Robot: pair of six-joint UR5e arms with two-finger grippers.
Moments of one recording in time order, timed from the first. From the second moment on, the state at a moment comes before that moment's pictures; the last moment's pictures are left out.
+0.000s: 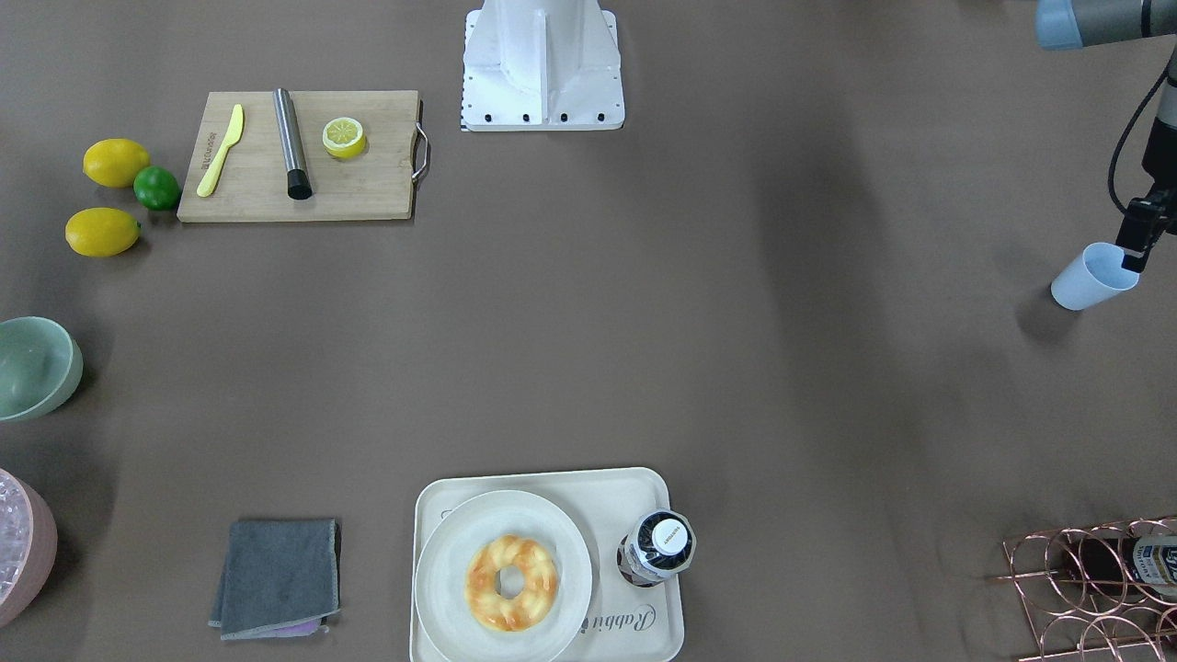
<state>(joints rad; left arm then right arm) -1.08 -1.26 -1.90 -2.18 -1.71 -1.28 1.28 -1.35 1.31 -1.27 2.28 0.28</state>
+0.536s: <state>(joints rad) -0.93 -1.25 -1.90 -2.13 -1.52 -1.51 1.22 -1.43 1.32 -1.14 2.27 0.33</state>
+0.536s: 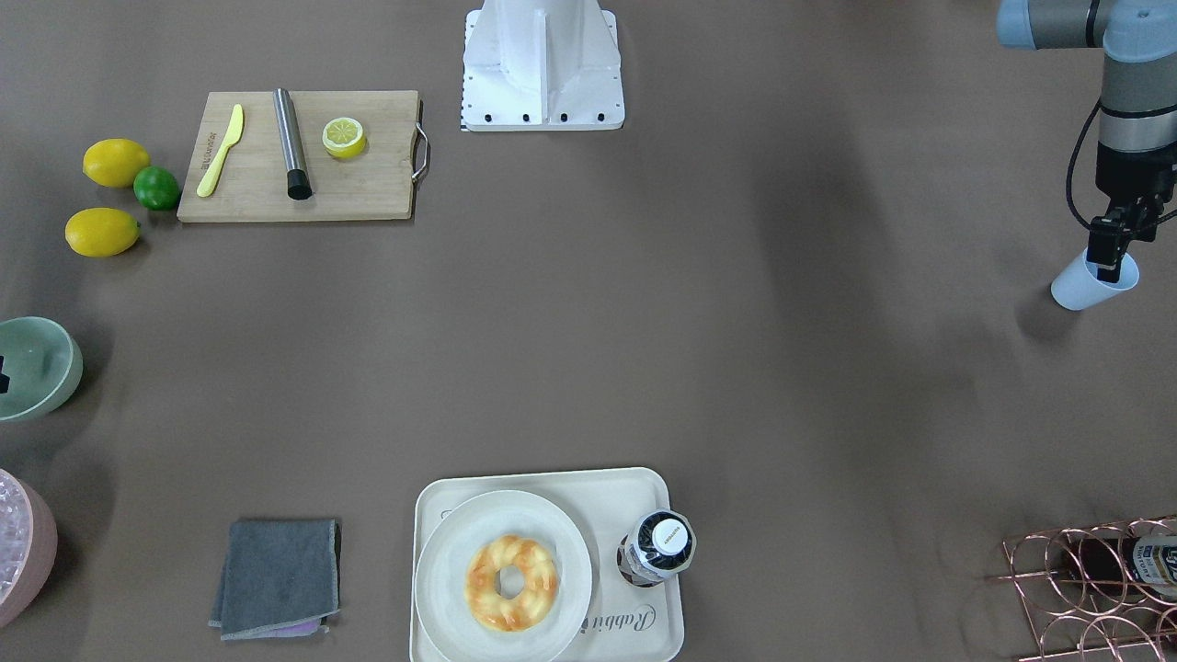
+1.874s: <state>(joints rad) -0.72 -1.42 -1.98 -1.55 -1.34 -1.93 1.21 -1.41 1.39 -1.16 2.28 0.41</state>
